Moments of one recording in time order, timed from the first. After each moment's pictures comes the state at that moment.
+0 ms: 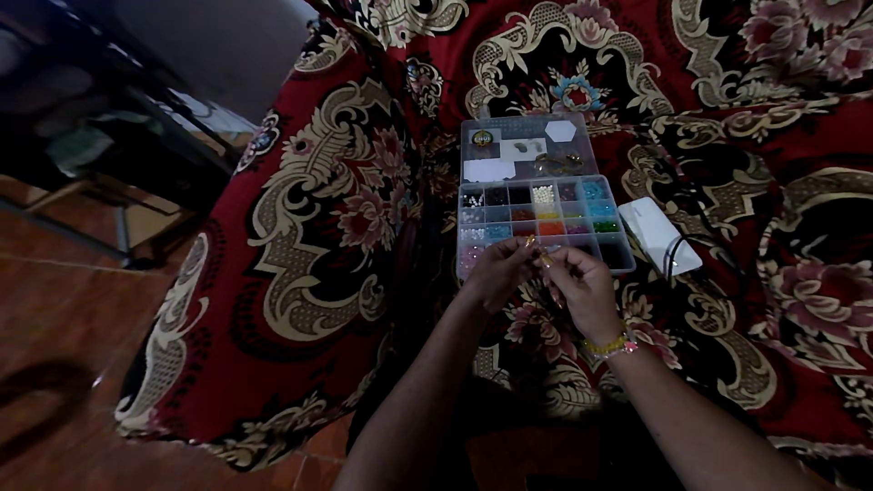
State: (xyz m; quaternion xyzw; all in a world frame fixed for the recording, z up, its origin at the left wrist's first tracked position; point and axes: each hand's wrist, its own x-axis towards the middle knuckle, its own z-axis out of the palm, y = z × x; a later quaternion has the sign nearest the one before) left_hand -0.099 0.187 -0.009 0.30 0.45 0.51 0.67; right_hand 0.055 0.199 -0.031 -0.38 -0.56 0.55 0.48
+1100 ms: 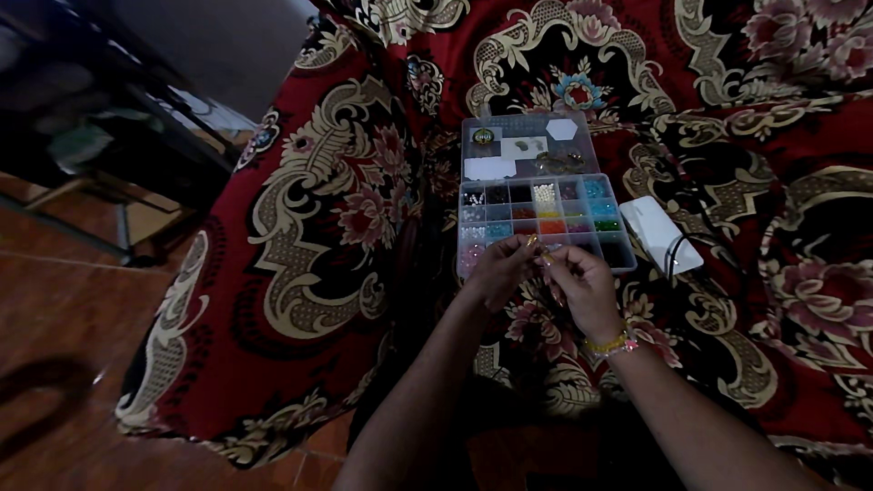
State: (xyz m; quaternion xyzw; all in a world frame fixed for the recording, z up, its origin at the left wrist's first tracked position) left_hand -0.098 0.187 -0.009 0.30 0.45 0.51 0.67; right_hand 0.055 0.199 -0.031 -0.39 -0.57 0.55 0.48
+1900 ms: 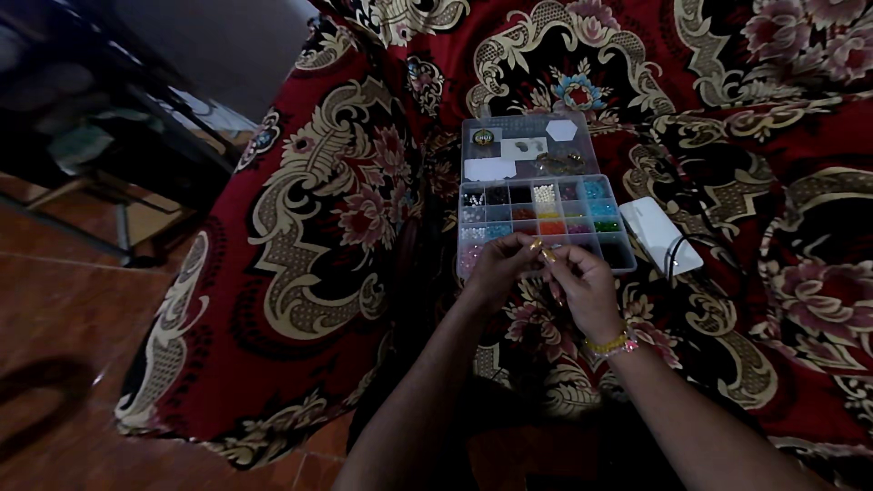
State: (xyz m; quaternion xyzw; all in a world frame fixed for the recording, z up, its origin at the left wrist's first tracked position) left_hand -0.099 0.186 -0.015 0.39 0.47 0.53 0.59; right_hand 0.055 0.200 -0.030 -0.40 -0.56 0.55 0.47
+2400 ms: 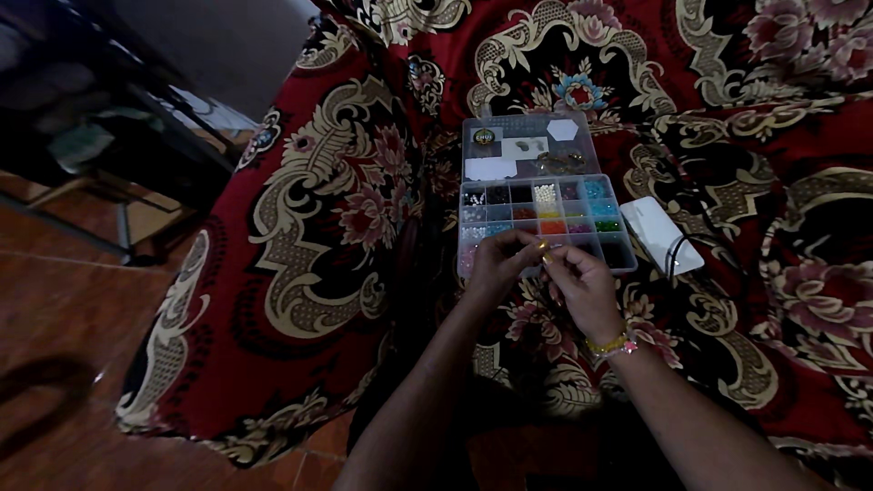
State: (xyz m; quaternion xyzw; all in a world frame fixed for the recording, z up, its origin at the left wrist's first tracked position) left_hand -0.101 0.185 -0.013 0.49 0.49 0.55 0.47; right_hand 0.055 0.198 -0.027 -0.40 -0.58 0.54 0.45
